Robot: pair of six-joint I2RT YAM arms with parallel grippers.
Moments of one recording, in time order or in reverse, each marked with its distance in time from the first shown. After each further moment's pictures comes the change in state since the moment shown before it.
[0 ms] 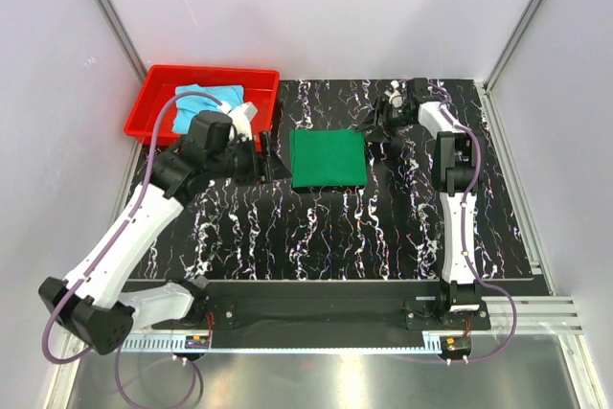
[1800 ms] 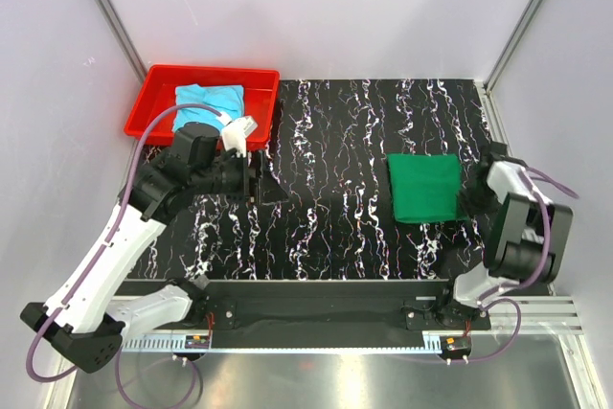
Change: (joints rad) left arm -0.039 -0.134 0.019 -0.141 0.123 0.068; right arm -0.338 -0.976 -1.143 -0.208 1.052 0.682
